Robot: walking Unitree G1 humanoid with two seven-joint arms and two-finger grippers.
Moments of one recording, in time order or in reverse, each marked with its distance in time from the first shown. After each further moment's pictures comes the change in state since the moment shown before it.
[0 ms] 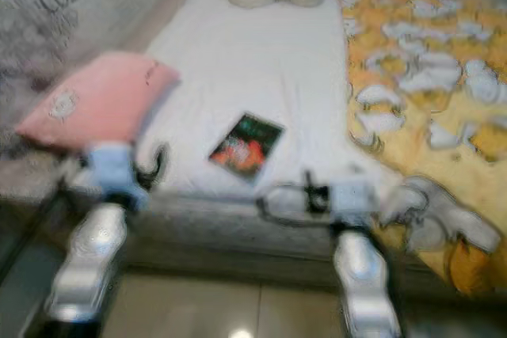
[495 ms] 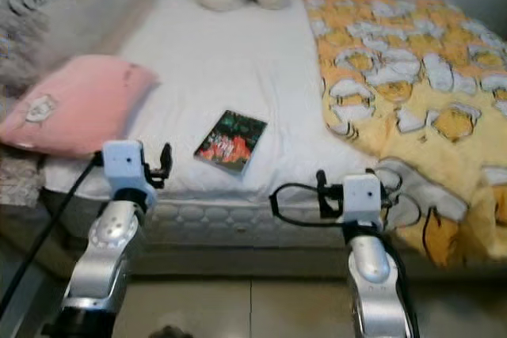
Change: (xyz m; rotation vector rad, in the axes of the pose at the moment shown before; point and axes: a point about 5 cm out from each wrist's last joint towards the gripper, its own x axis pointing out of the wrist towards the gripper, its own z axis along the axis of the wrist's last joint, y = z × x) left arm 0.010 -0.021 -0.002 0.003 0.037 0.009; right arm -0.006 -0.023 0.000 -0.049 0.019 -0.068
